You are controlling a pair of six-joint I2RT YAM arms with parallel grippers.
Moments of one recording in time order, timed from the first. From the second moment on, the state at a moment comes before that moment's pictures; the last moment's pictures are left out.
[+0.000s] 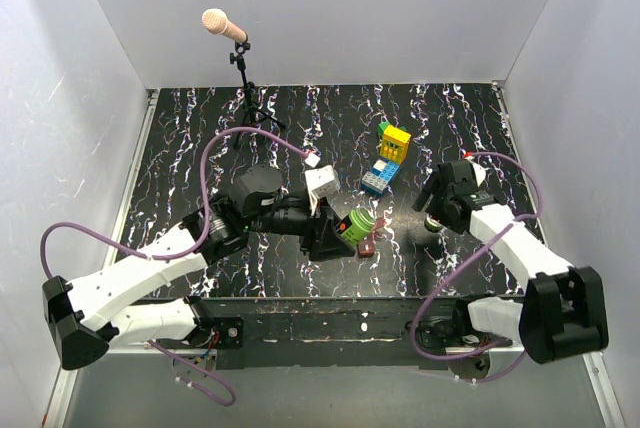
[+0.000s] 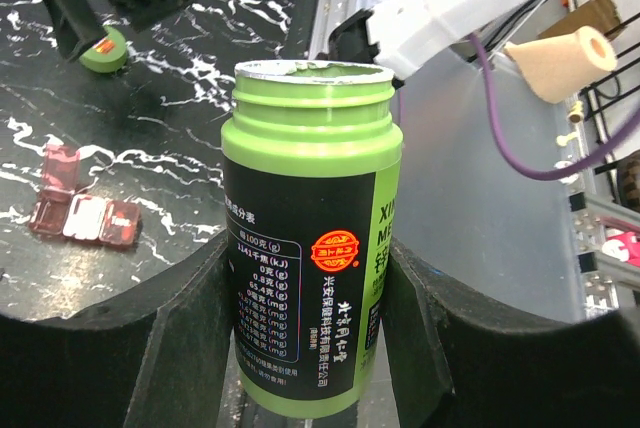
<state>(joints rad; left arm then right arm) -0.97 1.06 1.02 -0.24 0.57 -0.25 0.25 1.23 0.71 -0.53 0.20 0.72</state>
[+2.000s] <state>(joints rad) -0.92 1.46 1.02 -0.35 0.27 0.33 0.25 0.94 0.66 -0.51 -0.39 0.47</state>
